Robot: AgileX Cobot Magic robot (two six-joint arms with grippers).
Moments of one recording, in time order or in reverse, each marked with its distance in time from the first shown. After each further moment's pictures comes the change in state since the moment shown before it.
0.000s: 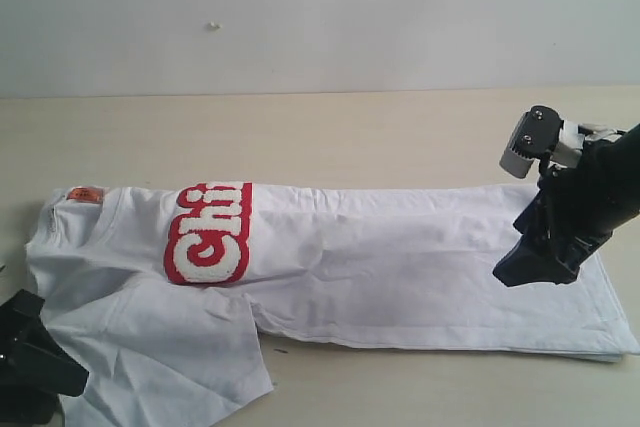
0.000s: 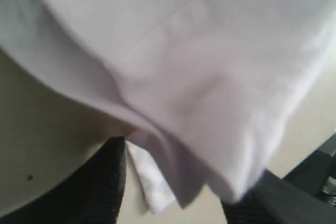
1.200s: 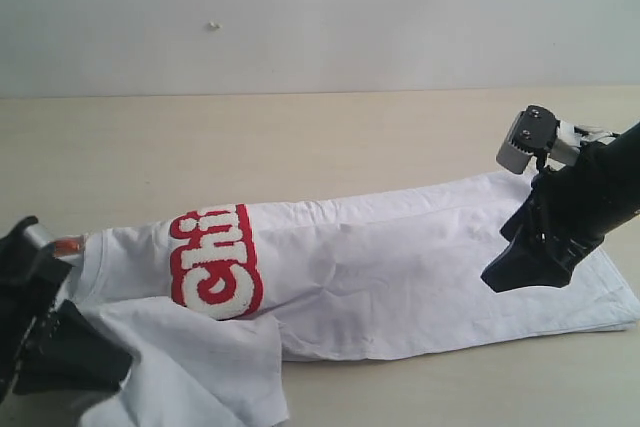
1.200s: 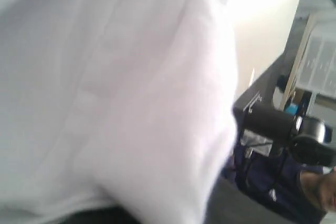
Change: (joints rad) left arm -0.123 -0.009 -0.021 -0.159 0.231 0.044; right arm 0.000 0.000 0.000 0.063 0.089 -0.025
